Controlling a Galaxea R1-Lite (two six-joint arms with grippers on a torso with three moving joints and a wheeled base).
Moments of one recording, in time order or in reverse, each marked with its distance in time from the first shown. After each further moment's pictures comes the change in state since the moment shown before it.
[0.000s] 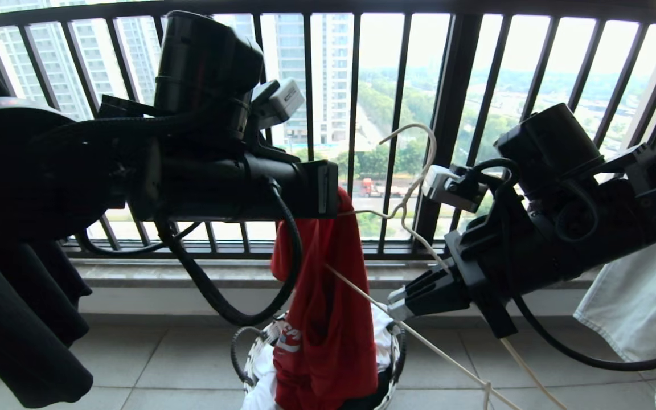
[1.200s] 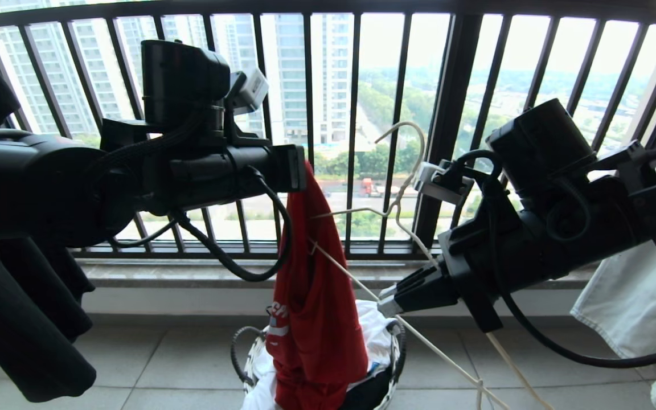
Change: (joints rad) left arm 0.134 0.045 0.087 -0.285 0.101 0.125; right arm 0.030 0.015 -0.018 -0.024 -0.030 0.101
